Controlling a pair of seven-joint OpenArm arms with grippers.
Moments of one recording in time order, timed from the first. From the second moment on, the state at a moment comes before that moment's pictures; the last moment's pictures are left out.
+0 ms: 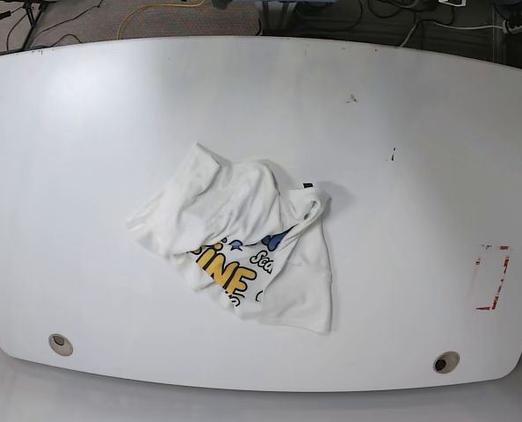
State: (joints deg) left arm 70.2 -7.8 -19.2 109.4 -11.3 -19.6 0.6; right arm -70.4 -4.1 8.5 111.6 -0.7 18.4 -1.9
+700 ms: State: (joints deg) left arm 61.6 -7.7 -20.9 113.7 -11.4 -19.9 0.6; right arm -57.6 -4.0 8.6 113.7 -1.0 18.4 -2.4
